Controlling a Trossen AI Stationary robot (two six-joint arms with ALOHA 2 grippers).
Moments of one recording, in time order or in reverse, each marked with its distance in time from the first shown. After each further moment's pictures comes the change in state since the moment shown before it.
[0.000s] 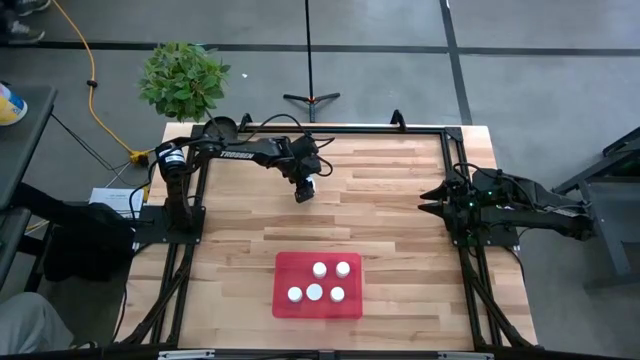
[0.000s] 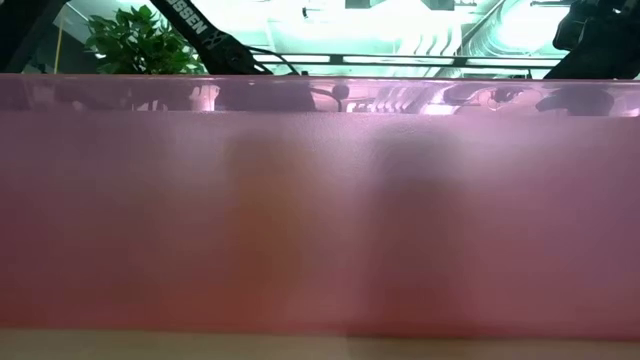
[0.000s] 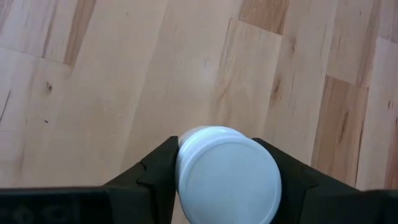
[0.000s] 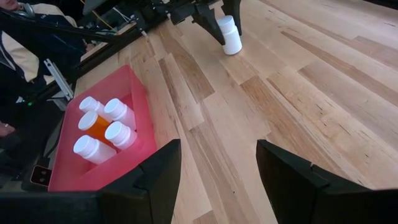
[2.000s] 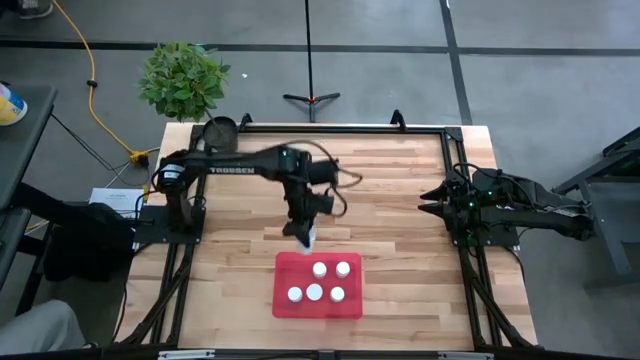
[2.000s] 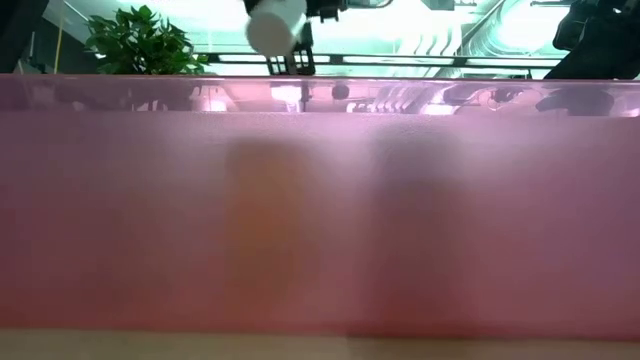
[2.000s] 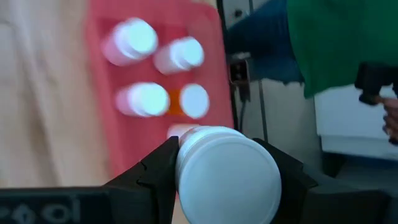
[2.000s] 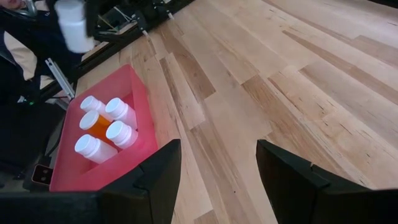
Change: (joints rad) left arm -0.333 -0.001 0.562 -0.744 0.533 -0.031; right arm 0.000 0.000 0.000 0.000 -0.005 0.000
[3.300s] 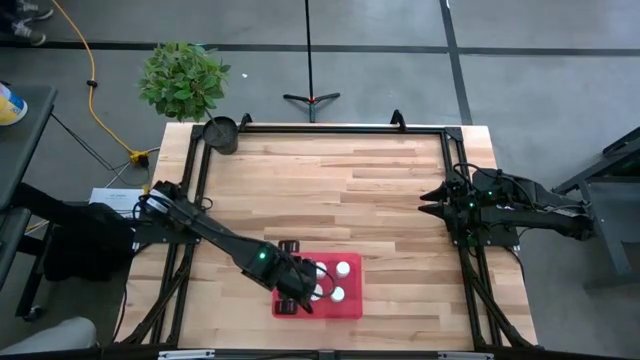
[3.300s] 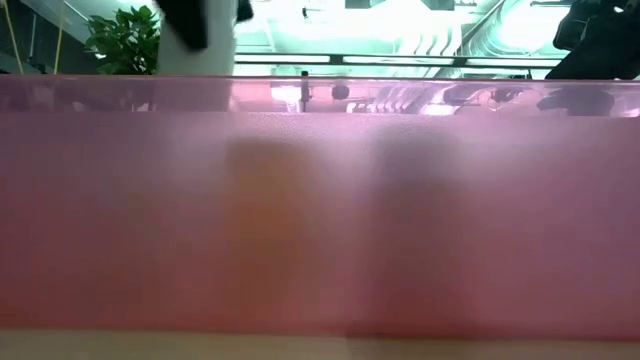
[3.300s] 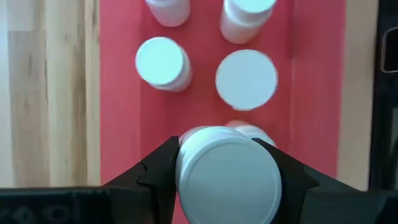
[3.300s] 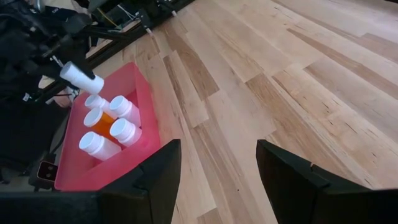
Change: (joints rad) left arm -0.585 -0.006 -0.150 0.189 -0.961 -0.548; right arm 0.000 0.000 0.000 0.000 -0.017 -0.001
